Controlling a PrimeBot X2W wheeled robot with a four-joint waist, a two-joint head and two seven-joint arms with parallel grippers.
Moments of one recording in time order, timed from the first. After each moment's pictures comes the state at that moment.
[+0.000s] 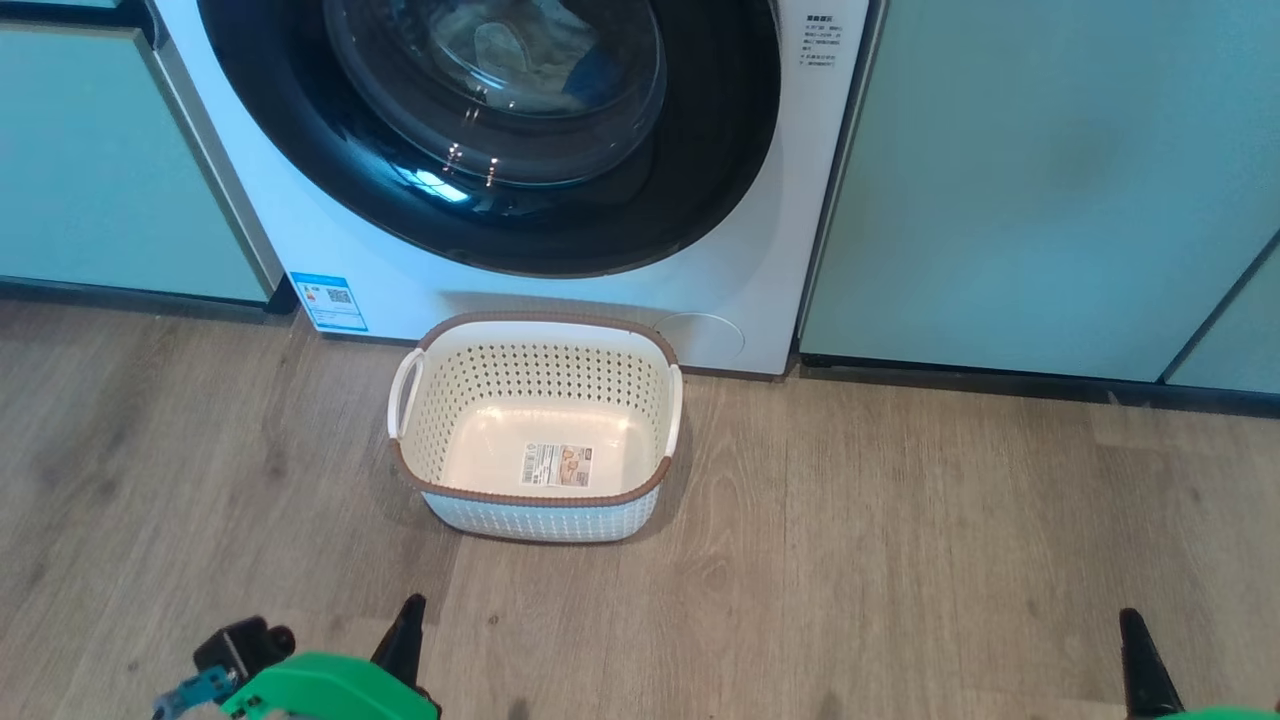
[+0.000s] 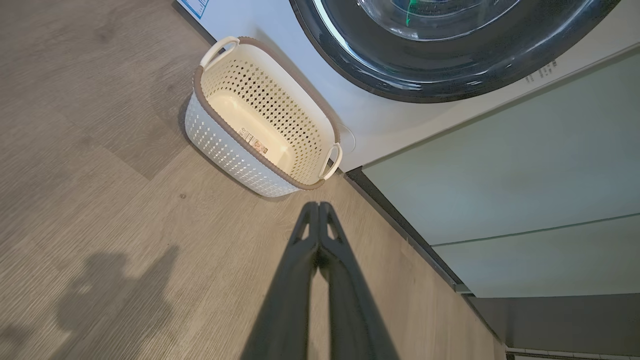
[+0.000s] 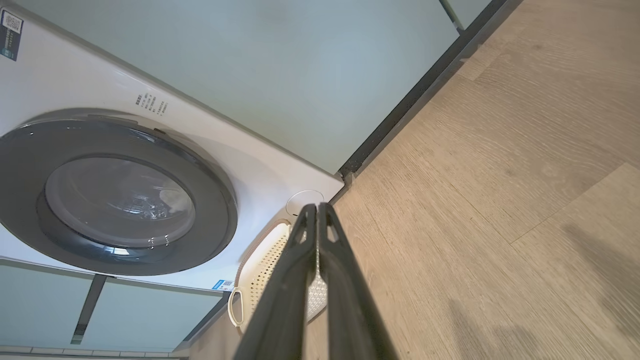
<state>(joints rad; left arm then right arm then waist) 0.07 0.09 -0.10 0.27 -0.95 -0.02 -0.06 0.09 -0.03 -0.05 0.31 0.96 0.13 -0.08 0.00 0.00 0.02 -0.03</state>
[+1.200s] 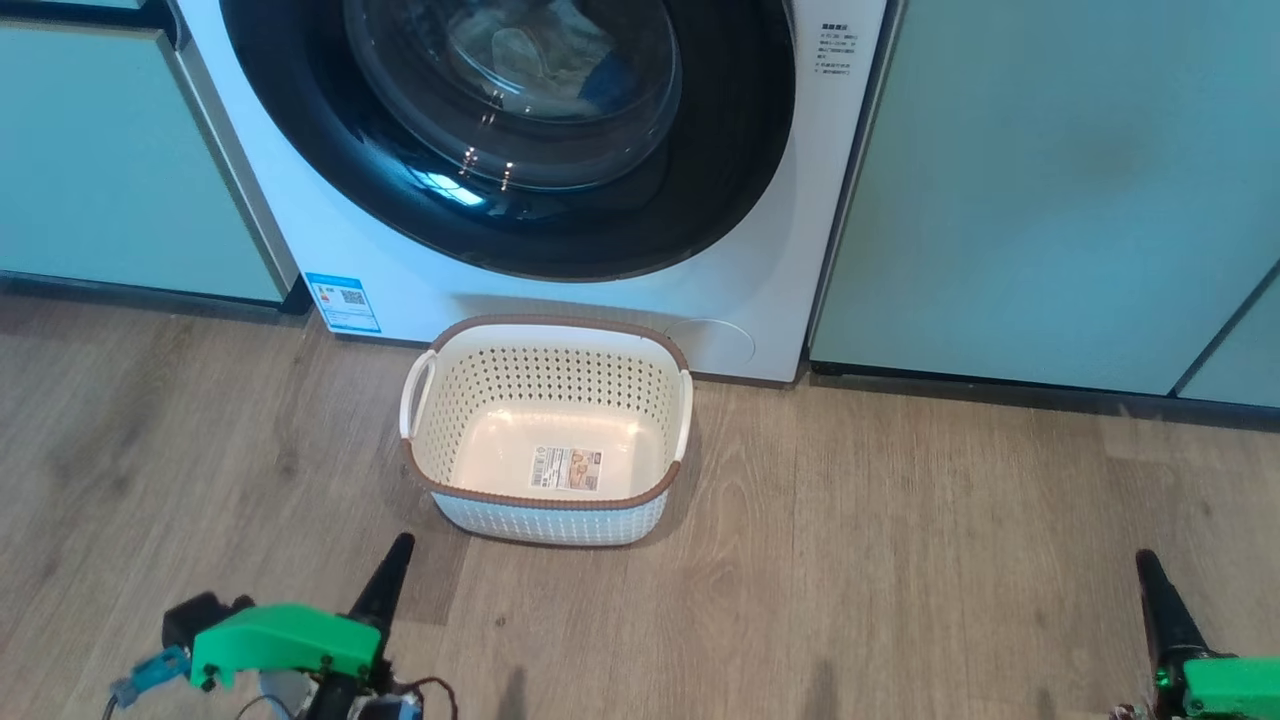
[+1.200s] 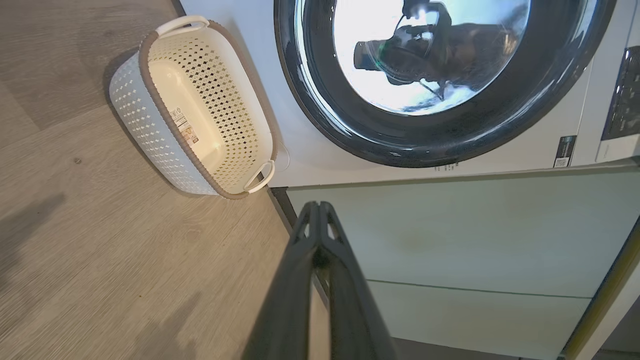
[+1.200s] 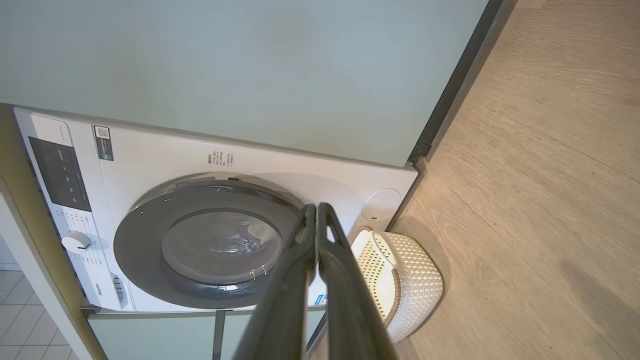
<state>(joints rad) 0.00 0.08 -0.02 0.27 -1.34 -0.08 0.02 0.01 -0.05 -0.07 0.29 1.35 0.13 0.01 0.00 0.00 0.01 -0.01</state>
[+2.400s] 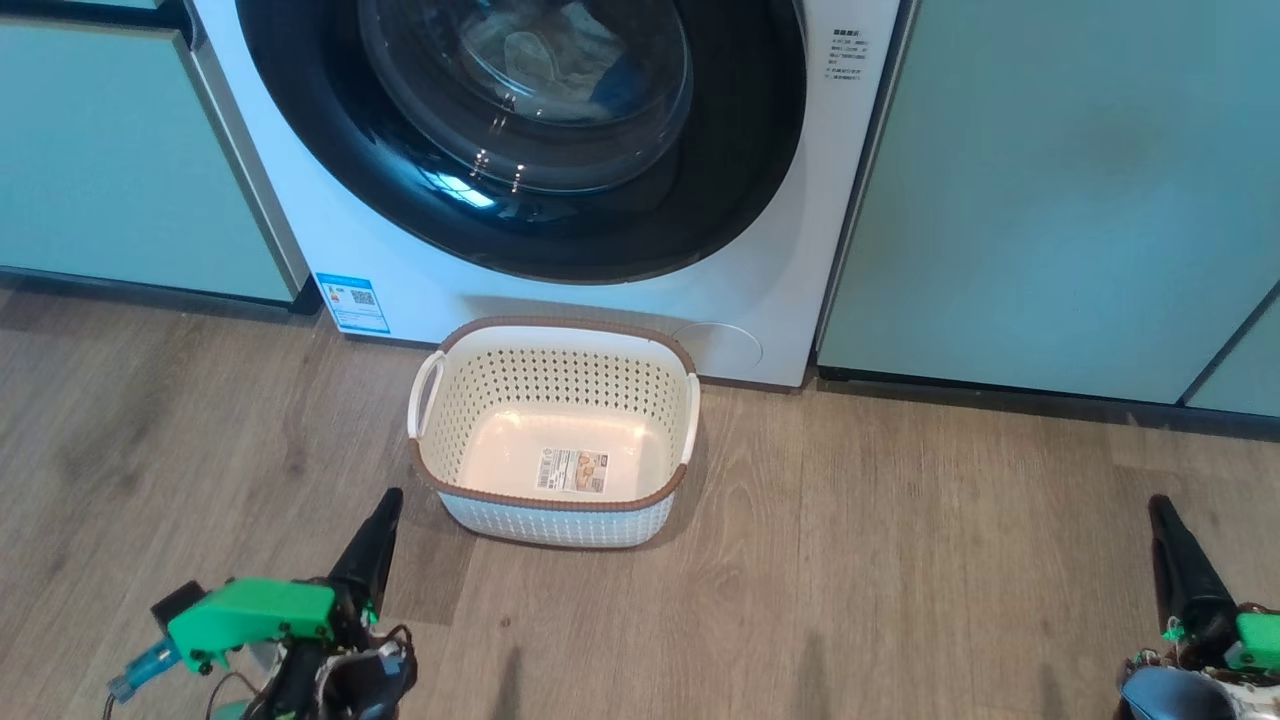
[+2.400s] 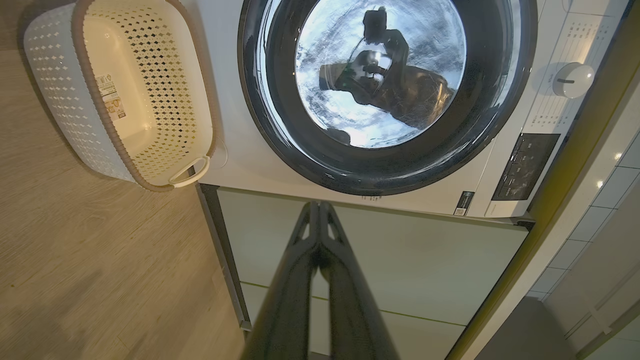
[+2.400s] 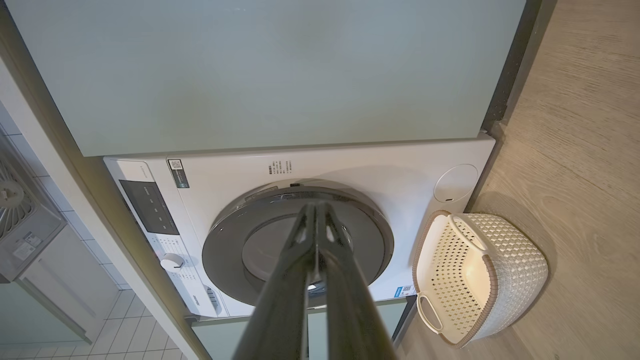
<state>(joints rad) -0.05 0.06 0.06 0.27 -1.63 -0.12 0.09 -0.05 -0.05 -0.10 0.28 1.63 0.13 0.09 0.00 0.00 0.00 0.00</state>
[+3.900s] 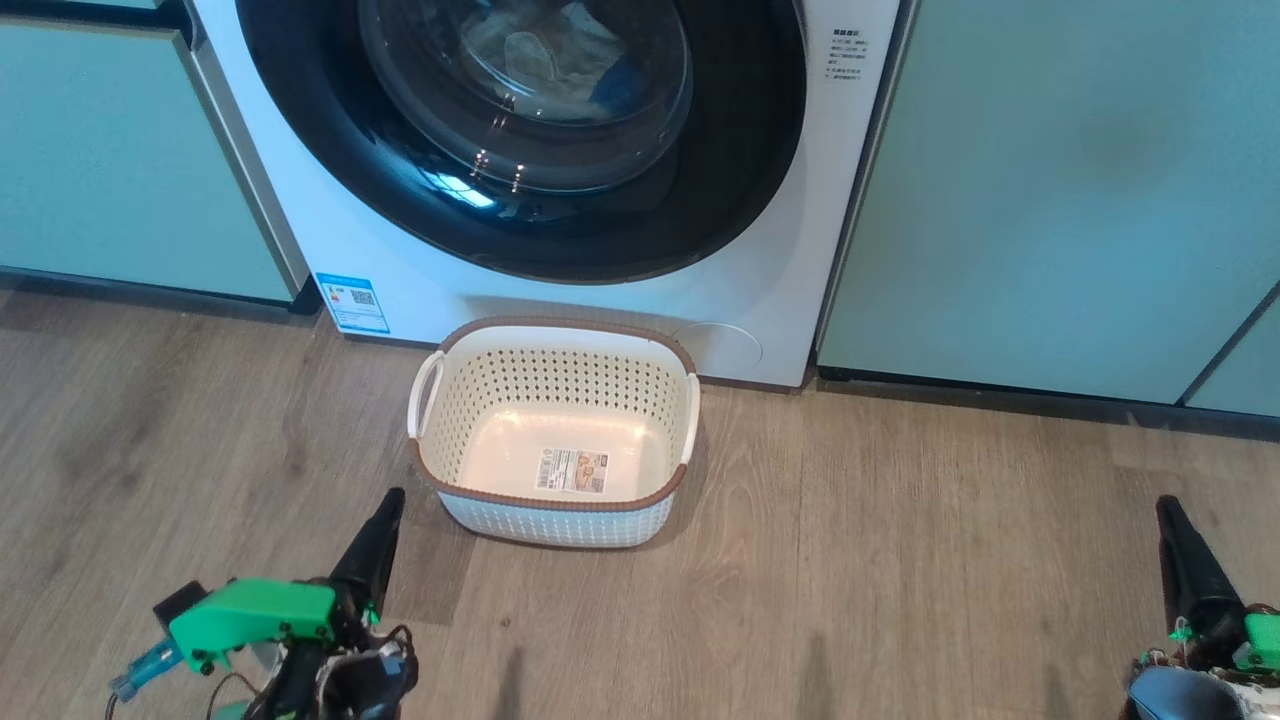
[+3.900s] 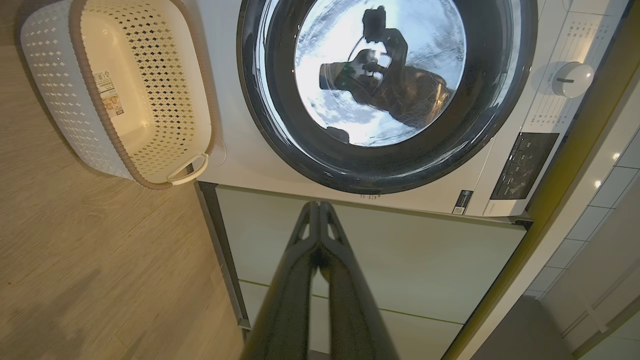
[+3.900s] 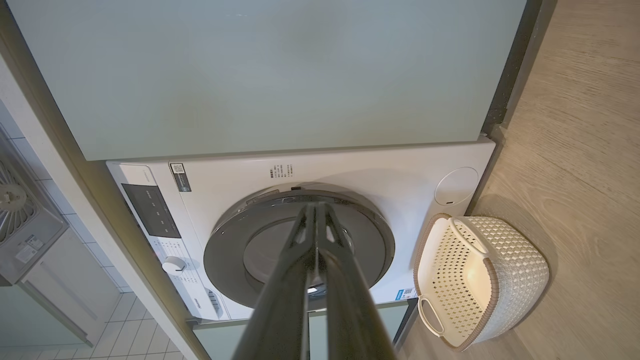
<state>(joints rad) -0.05 0.05 0.06 0.27 -1.63 -0.12 0.10 -0.05 -0.05 -0.12 0.28 1.63 0.13 0.09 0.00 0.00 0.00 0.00</state>
